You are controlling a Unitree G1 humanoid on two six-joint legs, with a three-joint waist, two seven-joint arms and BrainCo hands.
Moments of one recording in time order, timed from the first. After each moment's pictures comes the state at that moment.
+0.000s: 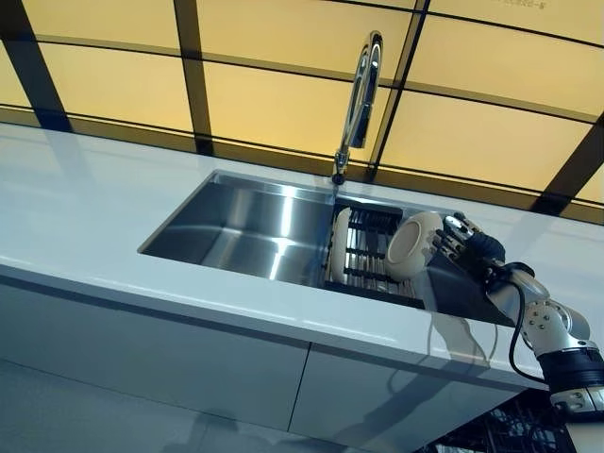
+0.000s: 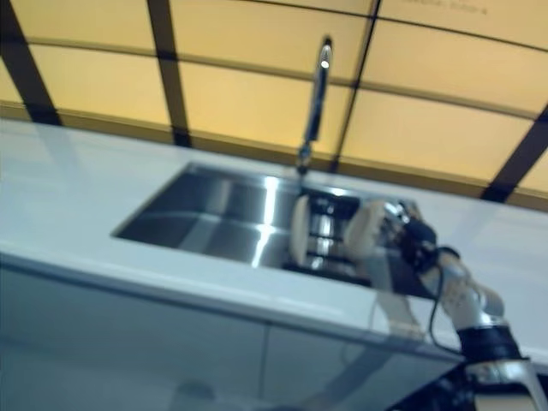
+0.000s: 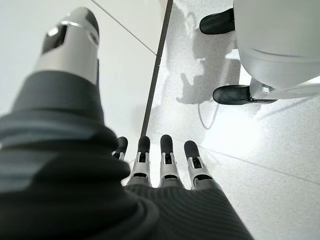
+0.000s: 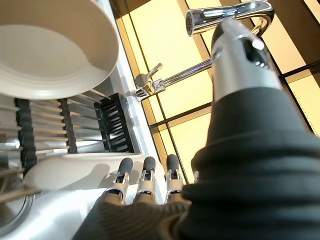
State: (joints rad) left arm 0.00 0.31 -0.18 1.16 -0.30 -0.08 -0.02; right arm -0.51 -0.72 -0.02 0.32 1.17 0.36 -0.12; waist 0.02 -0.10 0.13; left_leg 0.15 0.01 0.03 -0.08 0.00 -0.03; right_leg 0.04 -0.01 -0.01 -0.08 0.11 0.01
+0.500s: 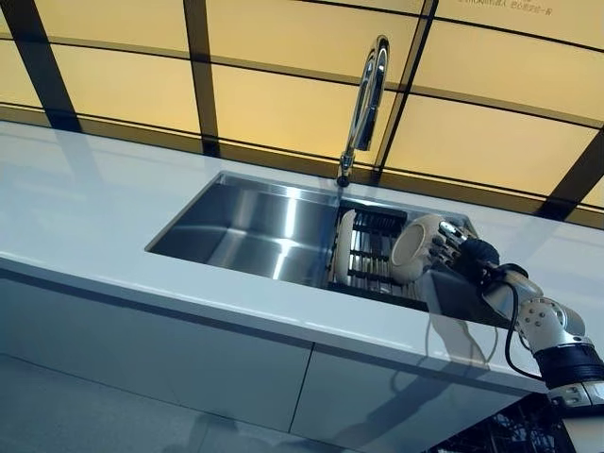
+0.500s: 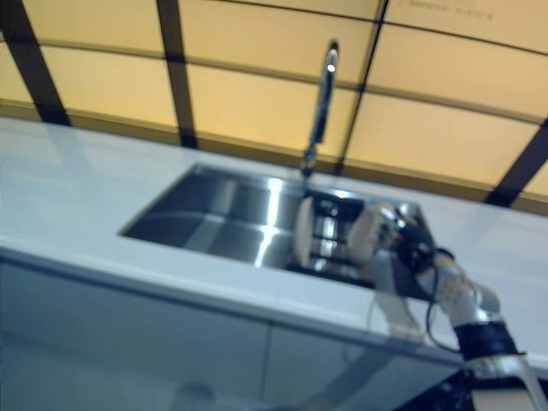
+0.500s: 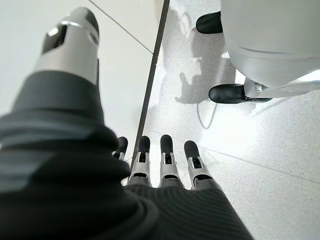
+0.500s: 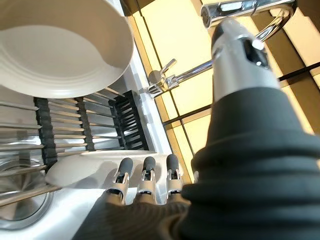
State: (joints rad) left arm 0.01 0.31 -0.20 1.16 -0.30 -0.07 -0.02; right arm -0.52 -0.72 0.01 0.37 1.18 0.41 -0.14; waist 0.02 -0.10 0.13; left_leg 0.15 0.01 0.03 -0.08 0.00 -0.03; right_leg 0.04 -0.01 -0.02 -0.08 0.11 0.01
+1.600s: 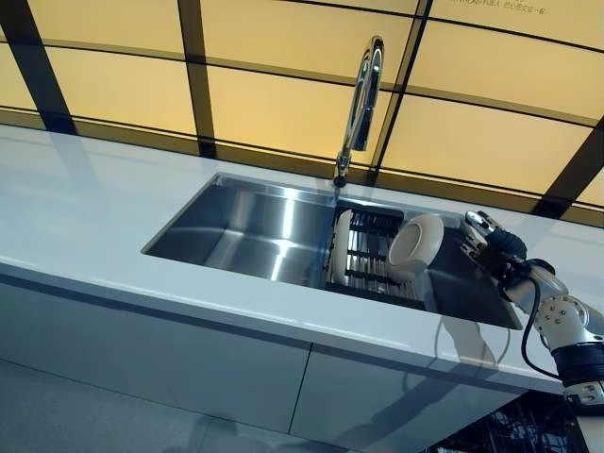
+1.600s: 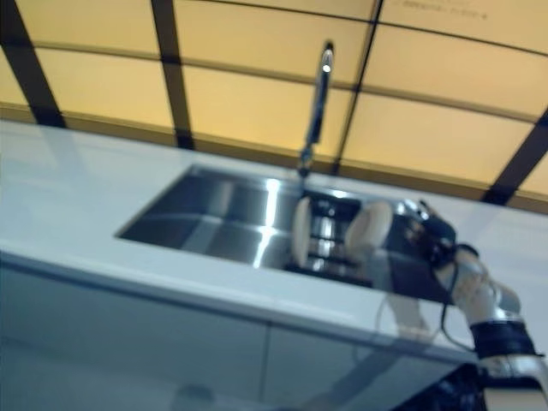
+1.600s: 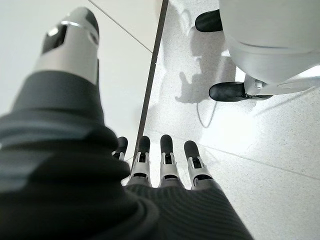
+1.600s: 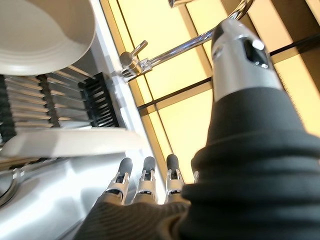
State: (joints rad) left arm 0.02 0.32 -0.20 1.16 -0.30 -0.08 -0.02; right arm -0.52 -0.77 -0.05 0.44 1.18 0.35 -0.11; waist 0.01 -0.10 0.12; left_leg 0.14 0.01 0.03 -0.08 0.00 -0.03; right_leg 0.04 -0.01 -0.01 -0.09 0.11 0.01
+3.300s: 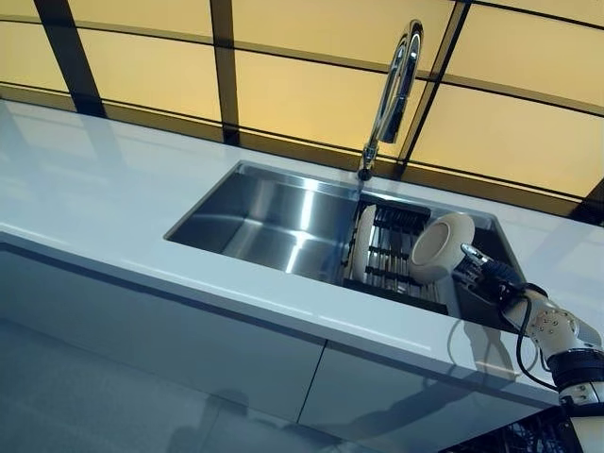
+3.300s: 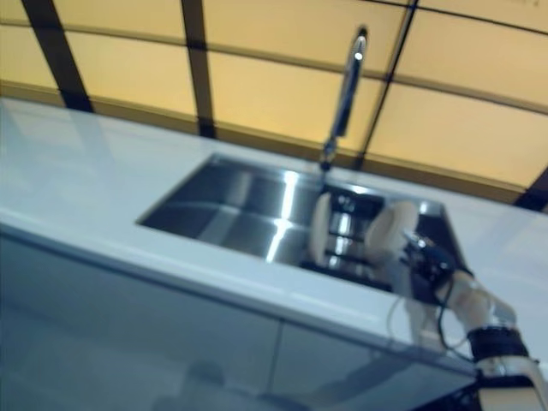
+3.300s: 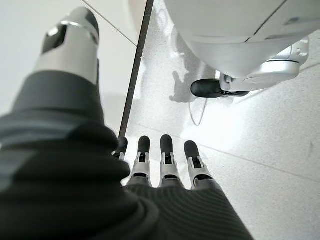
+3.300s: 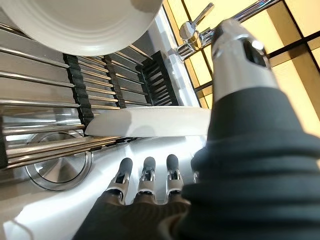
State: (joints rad) left arm 0.02 0.34 -0.24 1.15 -0.30 -0.08 -0.03; right arm -0.53 -0.73 -0.02 0.61 1.15 0.42 -0.09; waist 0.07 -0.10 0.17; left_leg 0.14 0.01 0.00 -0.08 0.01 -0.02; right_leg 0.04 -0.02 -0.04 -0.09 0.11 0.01
